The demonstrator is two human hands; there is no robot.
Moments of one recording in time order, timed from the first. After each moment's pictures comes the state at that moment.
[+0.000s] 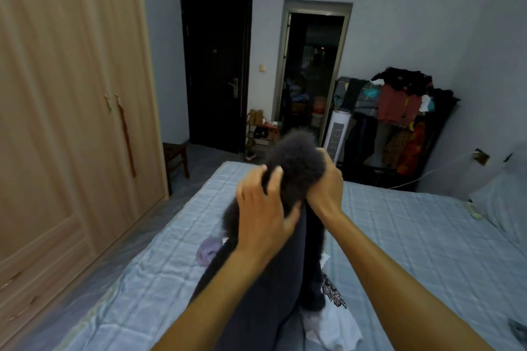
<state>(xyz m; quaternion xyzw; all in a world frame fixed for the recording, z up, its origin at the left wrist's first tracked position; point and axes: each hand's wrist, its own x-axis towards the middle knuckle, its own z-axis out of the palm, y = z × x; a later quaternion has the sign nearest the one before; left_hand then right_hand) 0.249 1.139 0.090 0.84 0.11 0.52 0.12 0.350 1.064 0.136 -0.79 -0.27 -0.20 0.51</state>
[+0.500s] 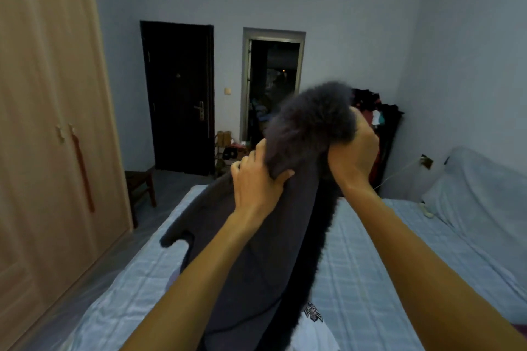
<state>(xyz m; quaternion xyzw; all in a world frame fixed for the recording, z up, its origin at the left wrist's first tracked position) 0.297 1.116 0.182 0.85 0.10 0.45 0.24 0.349 0.976 0.249 -0.71 -0.19 -0.46 0.50</state>
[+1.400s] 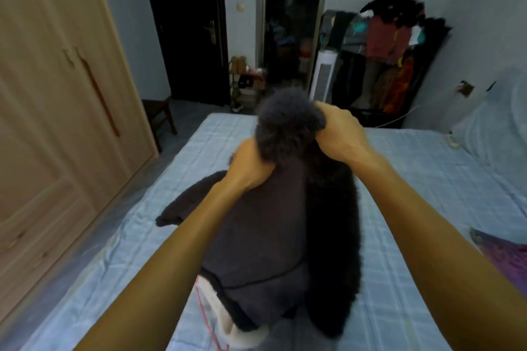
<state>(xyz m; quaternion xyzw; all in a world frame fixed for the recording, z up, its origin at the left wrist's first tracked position) 0.249 1.127 0.084 0.92 0.13 0.19 0.32 0.334 0.978 0.145 -0.90 -0.33 -0.12 0.25</state>
